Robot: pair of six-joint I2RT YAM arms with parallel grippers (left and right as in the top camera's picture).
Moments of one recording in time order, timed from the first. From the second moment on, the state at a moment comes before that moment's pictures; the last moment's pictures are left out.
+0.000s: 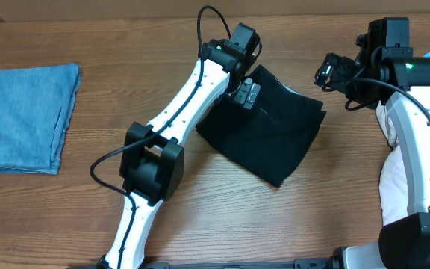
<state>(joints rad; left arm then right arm) -0.54 2.34 2.17 -1.13 -0.04 -0.13 -0.02 1.64 1.60 -1.05 -0.14 0.38</state>
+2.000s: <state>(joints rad) 0.61 2.35 2.42 -1.42 -0.08 0.11 -0.02 1.64 1.60 -1.05 -0.14 0.38</state>
